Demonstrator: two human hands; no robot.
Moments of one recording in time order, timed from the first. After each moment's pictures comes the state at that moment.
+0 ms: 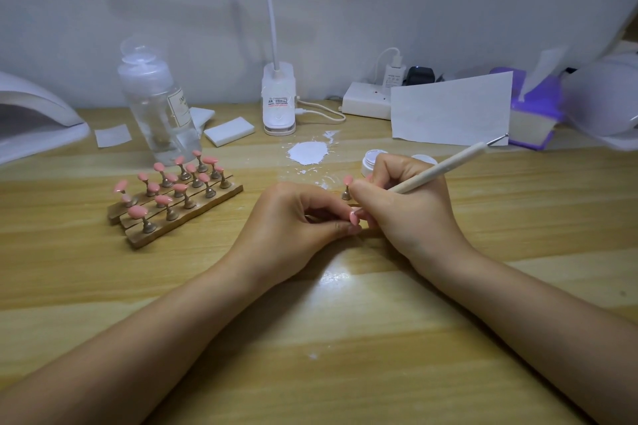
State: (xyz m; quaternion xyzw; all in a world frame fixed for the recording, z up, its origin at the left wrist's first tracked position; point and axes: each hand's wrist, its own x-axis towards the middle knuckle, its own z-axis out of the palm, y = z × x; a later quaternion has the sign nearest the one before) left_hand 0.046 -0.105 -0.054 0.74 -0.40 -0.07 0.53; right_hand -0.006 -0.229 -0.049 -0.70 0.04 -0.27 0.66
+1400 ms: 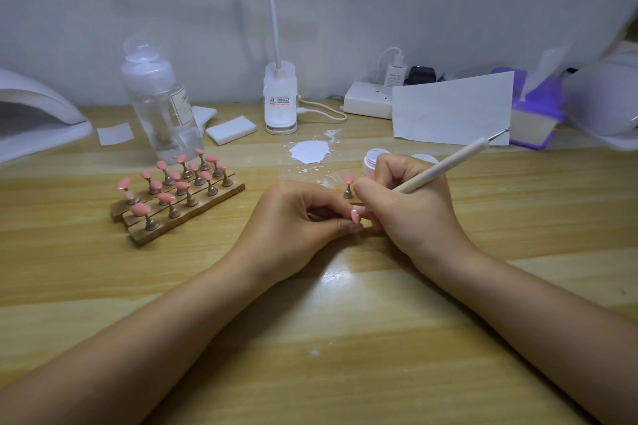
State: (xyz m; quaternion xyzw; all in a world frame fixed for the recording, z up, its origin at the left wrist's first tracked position) left_hand 0.046 -0.105 -0.055 0.75 -0.39 -0.07 0.53; right_hand -0.006 -0.231 -0.051 -0.72 0.03 -0.27 0.64
